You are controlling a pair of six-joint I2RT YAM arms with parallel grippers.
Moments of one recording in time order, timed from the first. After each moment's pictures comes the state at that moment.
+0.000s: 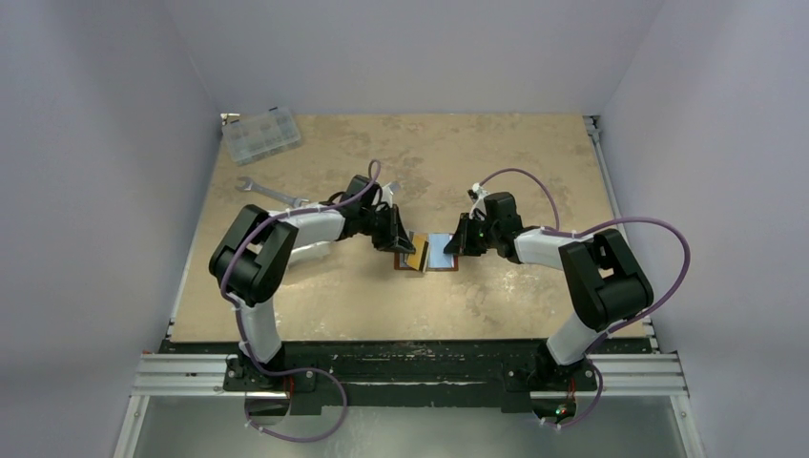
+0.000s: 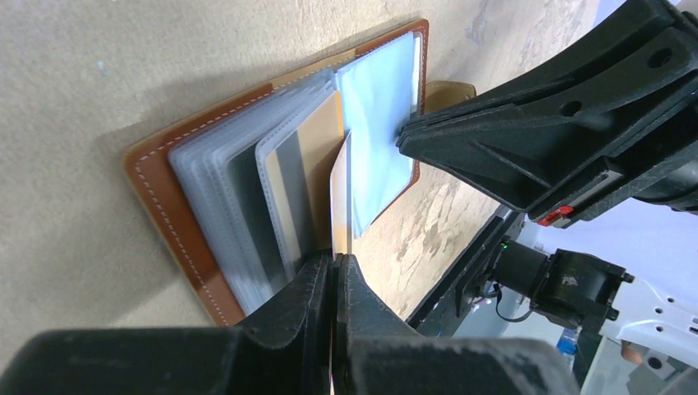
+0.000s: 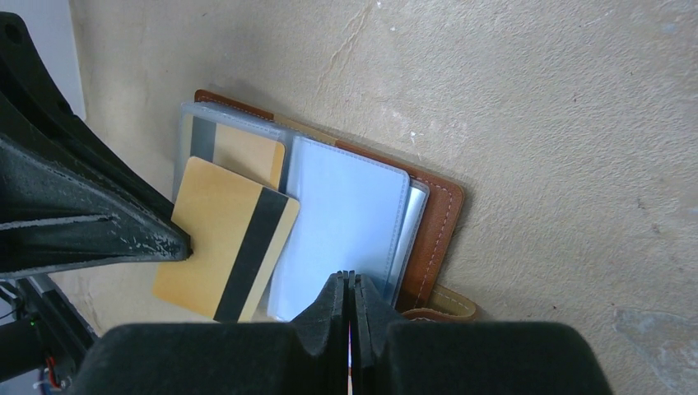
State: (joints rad) left arm -0.50 1.87 1.04 -0.05 0.62 -0.70; right arm 0.35 1.64 0.71 0.13 -0.41 0.45
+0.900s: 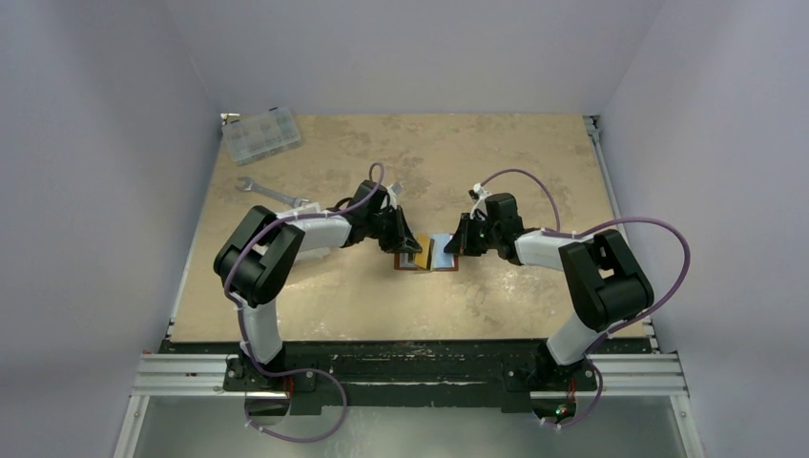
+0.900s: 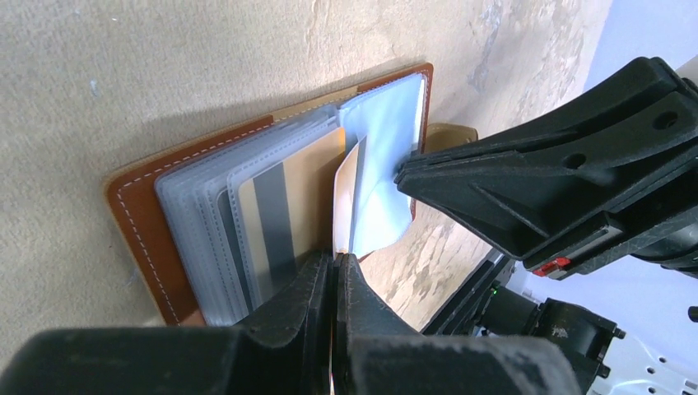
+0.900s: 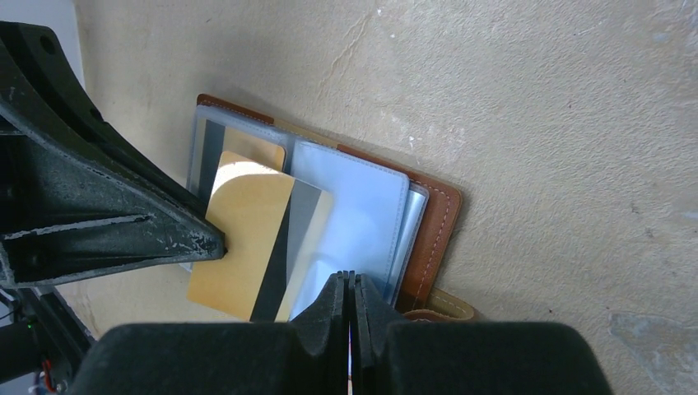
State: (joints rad) left arm -0.57 1.88 1.03 0.03 0.48 -0.82; right arm 0.35 1.64 0.69 0.17 -0.41 0.45
